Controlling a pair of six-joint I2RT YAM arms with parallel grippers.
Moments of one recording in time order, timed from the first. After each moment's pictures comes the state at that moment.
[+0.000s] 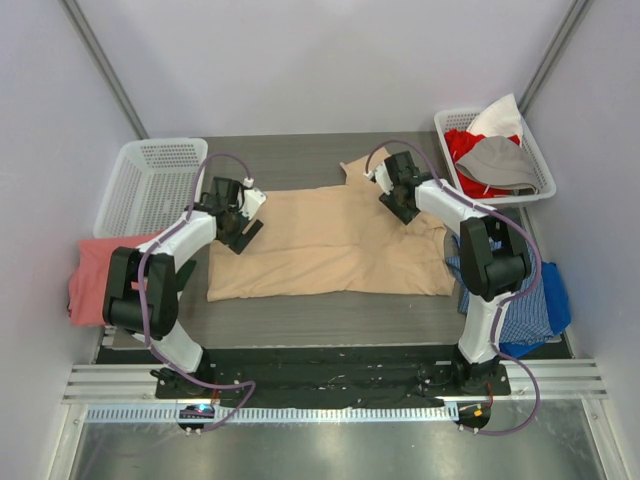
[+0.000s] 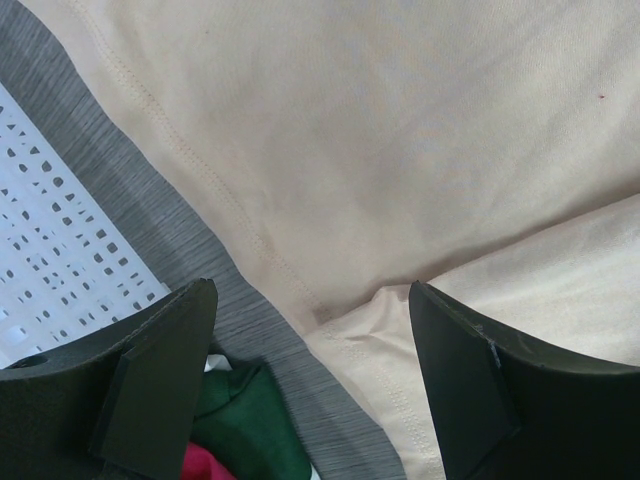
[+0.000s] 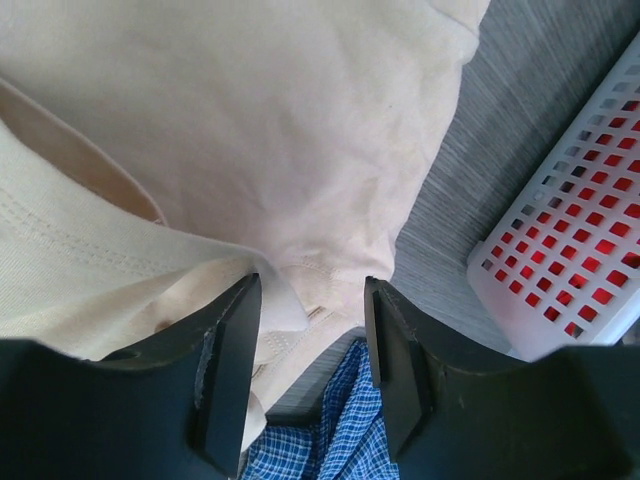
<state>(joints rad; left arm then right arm) -0.20 1.64 1.06 -0.46 -0.11 0.49 0.32 1.92 1.42 -0.56 0.31 -0.52</state>
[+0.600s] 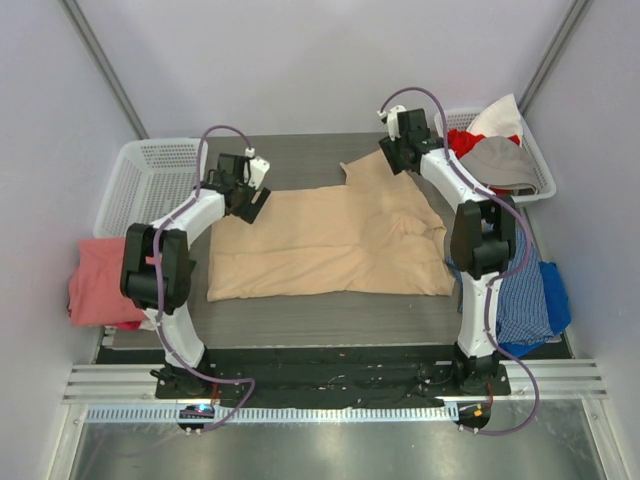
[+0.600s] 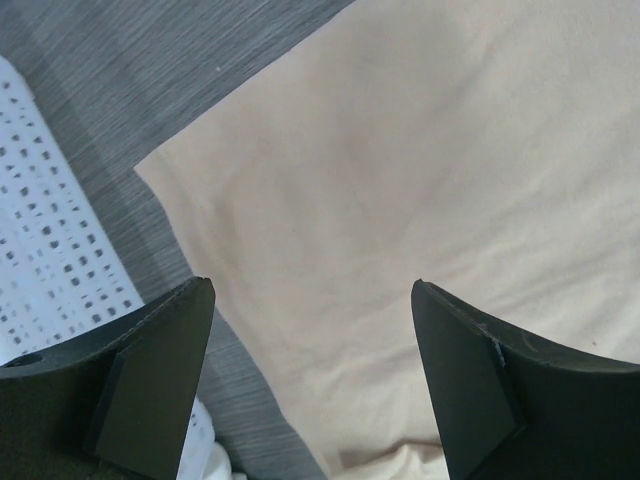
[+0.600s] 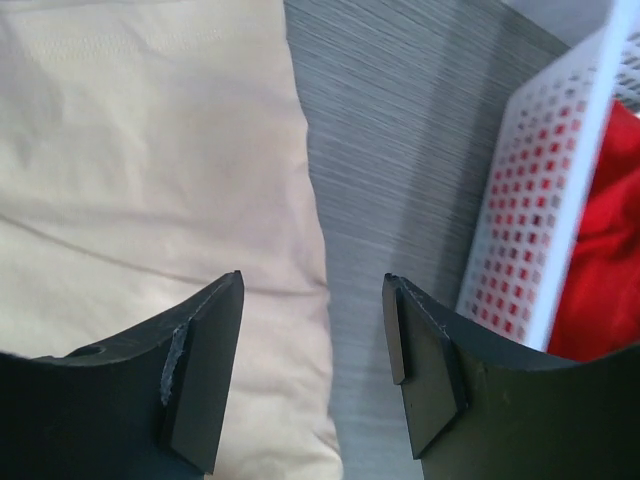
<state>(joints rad) -0.20 1.82 1.30 -0.35 -0.10 0.39 0.24 2.12 1.85 -0.45 0.21 -0.33</state>
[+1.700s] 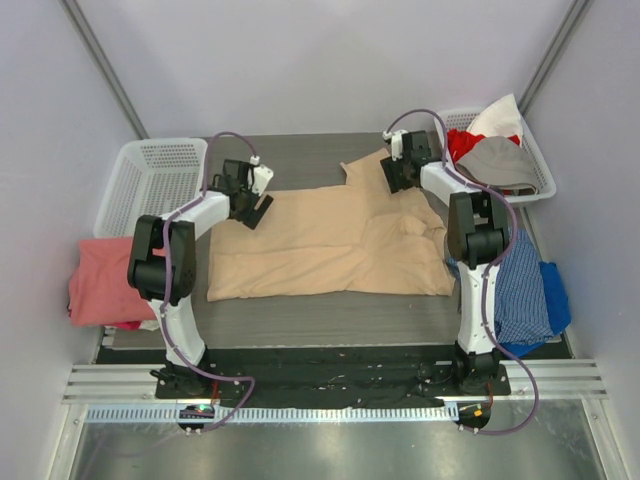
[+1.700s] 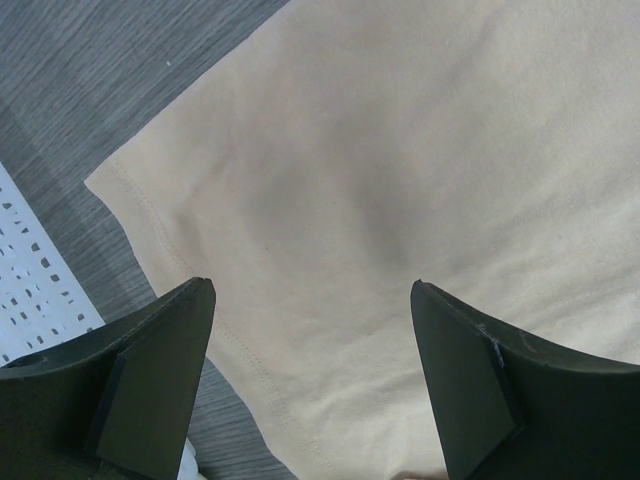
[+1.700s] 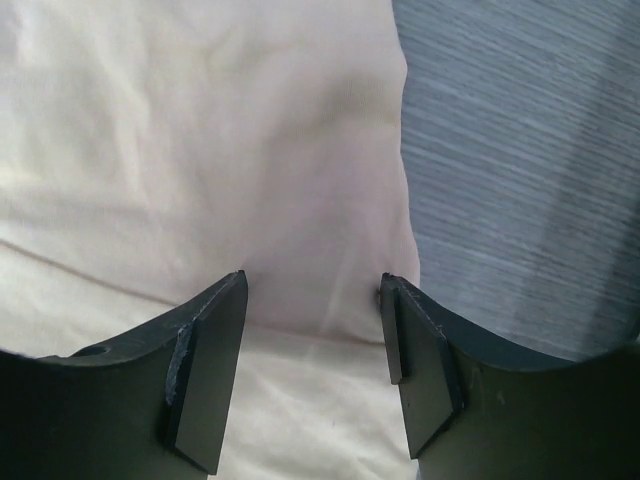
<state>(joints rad) -0.20 1.91 1.29 -0.30 -0.09 0.42 0.17 2.28 1.78 -0.32 0.02 -0.24</state>
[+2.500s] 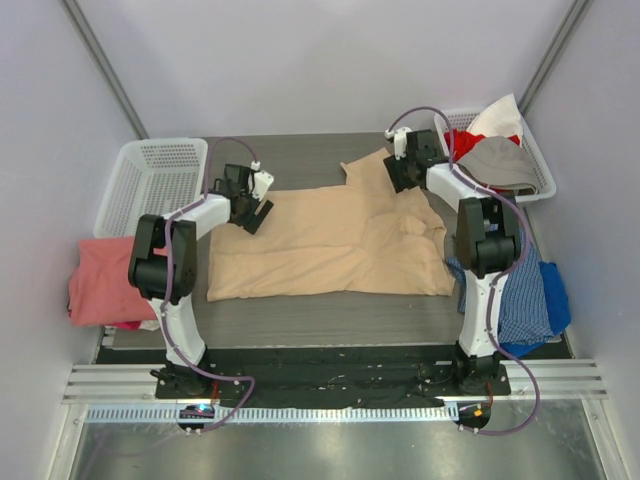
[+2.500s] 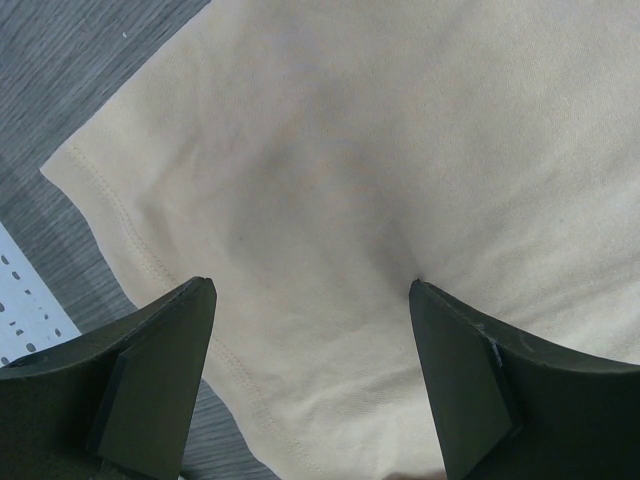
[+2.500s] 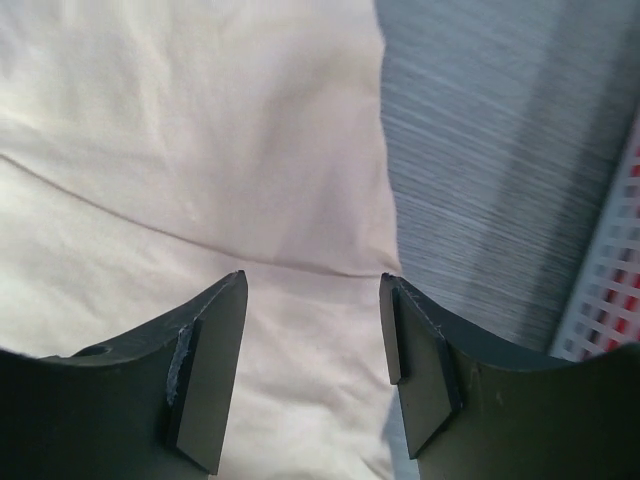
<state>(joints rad) -0.20 1.92 1.26 -0.30 -0.07 0.42 0.18 2.15 1.65 -0.29 0.03 -0.29</state>
